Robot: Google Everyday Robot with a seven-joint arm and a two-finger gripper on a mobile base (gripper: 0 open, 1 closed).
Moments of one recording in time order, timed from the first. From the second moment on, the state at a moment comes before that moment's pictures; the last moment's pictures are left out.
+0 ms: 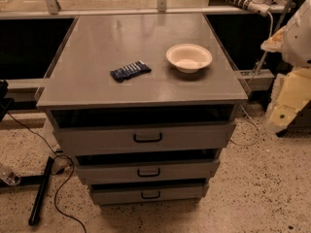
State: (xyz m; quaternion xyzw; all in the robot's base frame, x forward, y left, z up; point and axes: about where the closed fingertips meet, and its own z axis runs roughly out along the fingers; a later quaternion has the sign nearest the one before) arm 0.438 -0.217 0.976 -0.60 0.78 -0.03 0.16
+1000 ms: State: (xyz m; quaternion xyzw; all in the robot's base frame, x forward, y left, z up) arm 0.397 -0.201 0.939 -0.64 0.74 -0.04 0.20
